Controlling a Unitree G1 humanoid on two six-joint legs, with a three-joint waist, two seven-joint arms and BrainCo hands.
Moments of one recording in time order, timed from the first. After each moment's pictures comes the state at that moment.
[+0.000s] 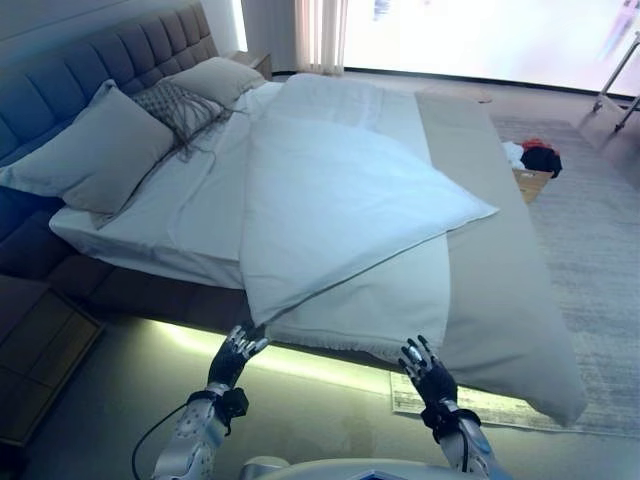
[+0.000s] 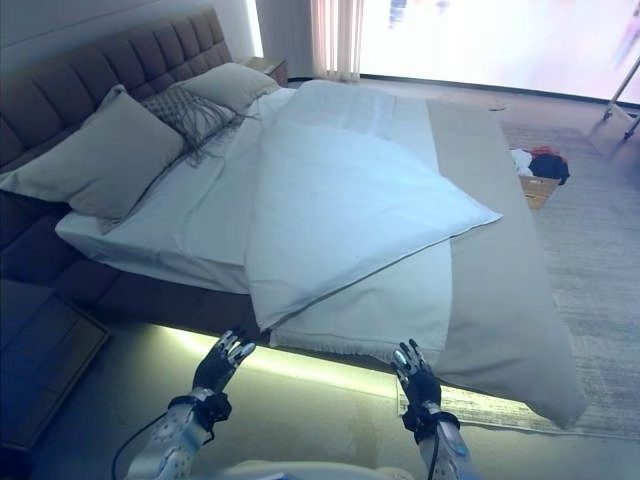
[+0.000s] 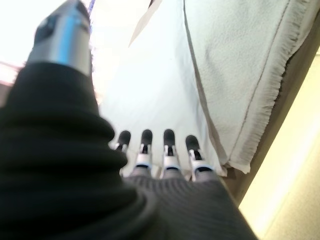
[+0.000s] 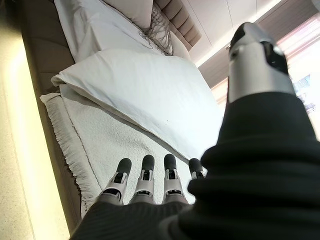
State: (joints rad) left arm 0.24 0.31 -0.22 0.29 -0.57 -0.11 -0.04; right arm 0.26 -0.21 0.18 0.40 0.81 -0.14 0.11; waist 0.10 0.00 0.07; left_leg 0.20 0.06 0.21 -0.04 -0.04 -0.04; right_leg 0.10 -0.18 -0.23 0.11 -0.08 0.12
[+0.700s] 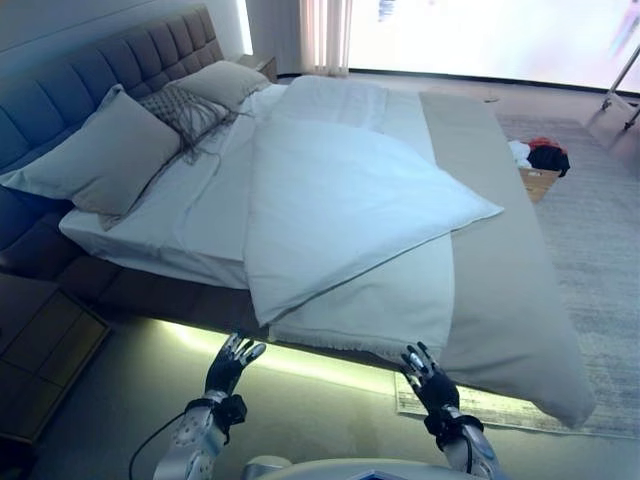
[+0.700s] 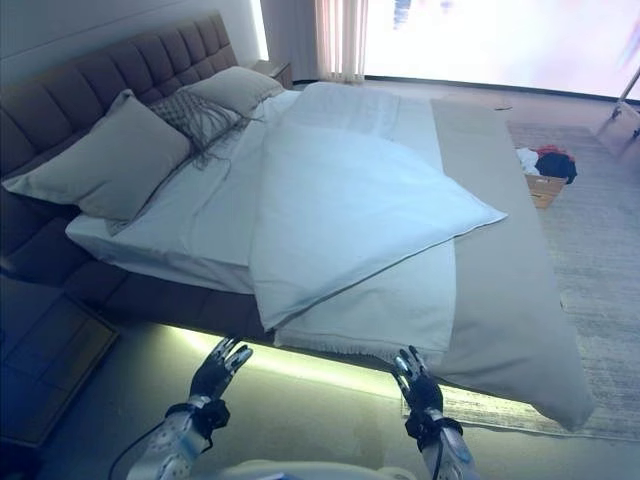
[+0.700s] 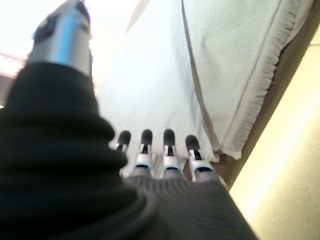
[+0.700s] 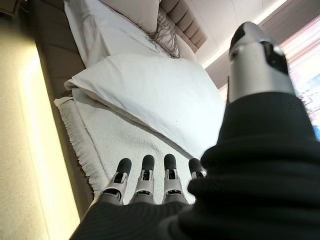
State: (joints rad) left arm 0.28 0.31 -0.22 0.28 -0.56 -0.12 -0.01; right arm 0.29 -0.23 0.16 0.40 0.80 -0.08 0.14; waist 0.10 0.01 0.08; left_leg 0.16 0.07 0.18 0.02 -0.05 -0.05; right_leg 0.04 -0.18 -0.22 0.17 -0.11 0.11
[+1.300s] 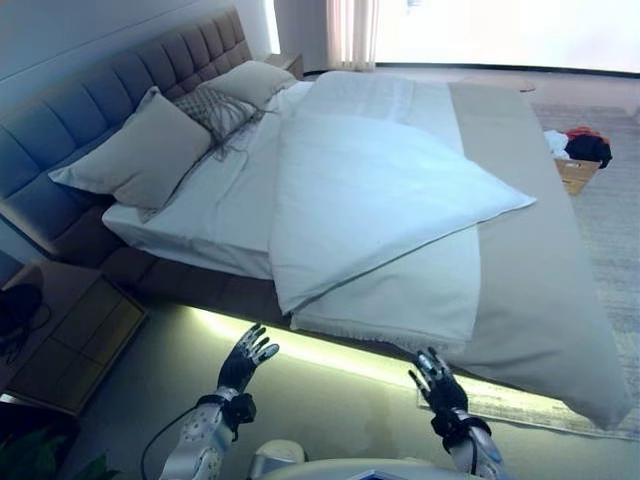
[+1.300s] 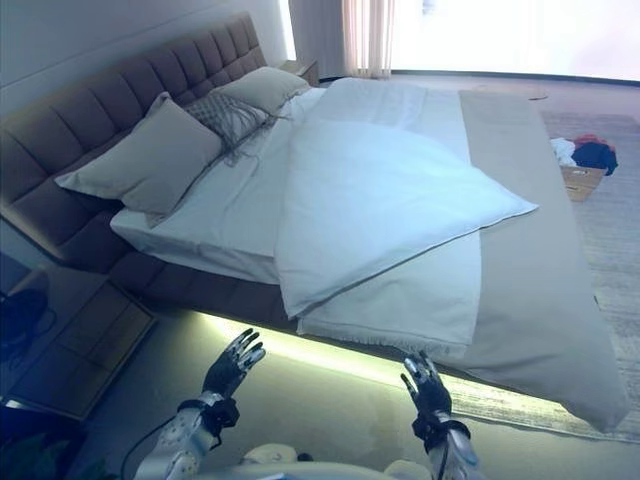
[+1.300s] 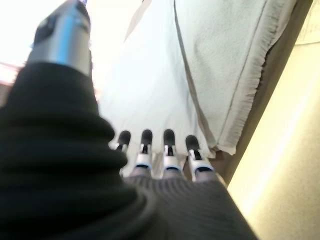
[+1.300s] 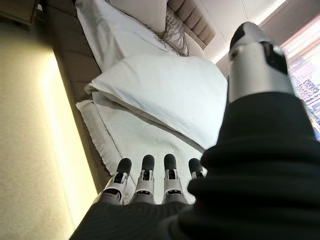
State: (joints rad) left arm 0.24 0.28 -0.25 0.30 -0.56 -0.12 -0.07; right arm 0.28 -0.21 0.15 0.44 0.82 -0.10 0.10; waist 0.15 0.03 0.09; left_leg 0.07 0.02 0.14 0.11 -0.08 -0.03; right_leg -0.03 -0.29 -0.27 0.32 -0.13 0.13
